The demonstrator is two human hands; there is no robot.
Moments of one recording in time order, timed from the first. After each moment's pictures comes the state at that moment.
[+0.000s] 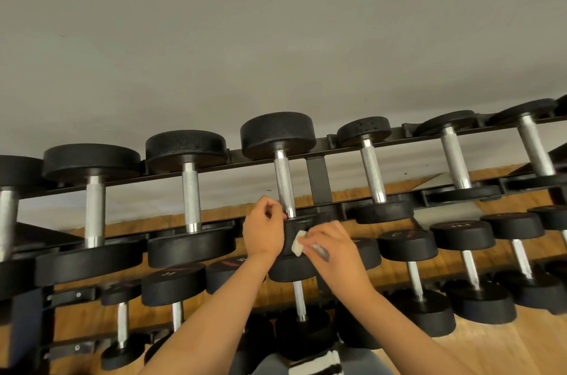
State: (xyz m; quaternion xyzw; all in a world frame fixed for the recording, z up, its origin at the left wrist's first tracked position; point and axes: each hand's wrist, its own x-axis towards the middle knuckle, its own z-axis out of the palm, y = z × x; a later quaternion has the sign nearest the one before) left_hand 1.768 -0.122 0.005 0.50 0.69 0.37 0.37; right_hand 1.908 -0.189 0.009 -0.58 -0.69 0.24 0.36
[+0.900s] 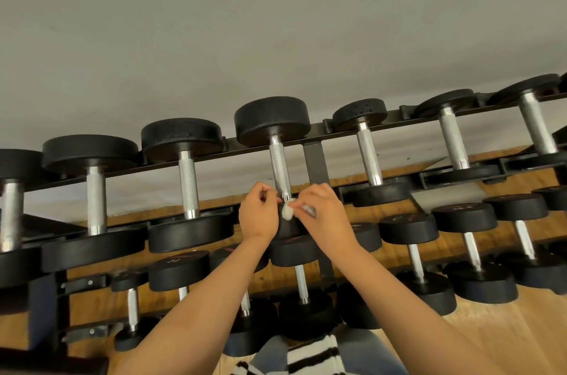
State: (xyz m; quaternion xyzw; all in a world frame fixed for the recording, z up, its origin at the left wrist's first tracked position) left_hand 1.769 -0.121 0.008 0.50 0.70 0.36 0.37; right_hand 1.904 -0.156 0.023 -0.58 -0.69 0.23 0.36
